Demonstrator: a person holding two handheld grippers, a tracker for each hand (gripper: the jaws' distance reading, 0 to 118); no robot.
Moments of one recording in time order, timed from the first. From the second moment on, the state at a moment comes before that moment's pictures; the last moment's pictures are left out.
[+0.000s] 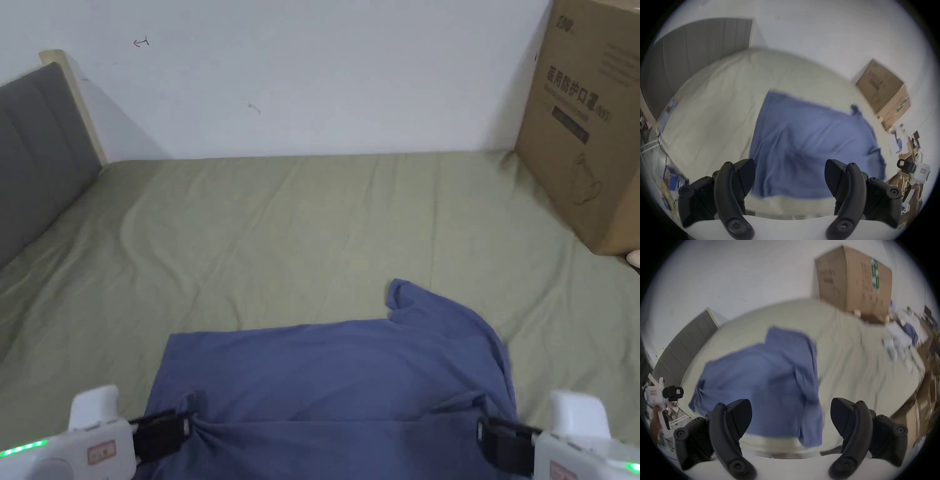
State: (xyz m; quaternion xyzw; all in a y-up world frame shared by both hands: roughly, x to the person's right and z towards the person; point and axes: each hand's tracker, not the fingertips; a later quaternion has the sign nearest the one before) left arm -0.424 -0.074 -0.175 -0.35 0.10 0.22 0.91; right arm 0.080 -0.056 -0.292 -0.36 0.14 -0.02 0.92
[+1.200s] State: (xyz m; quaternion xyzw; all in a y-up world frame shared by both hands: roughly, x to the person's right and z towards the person) left arm -0.390 0.014 -0.230 -0.18 0.10 0.09 0.97; right arm 0.033 0.049 -0.297 -0.10 0.12 0.01 0.99
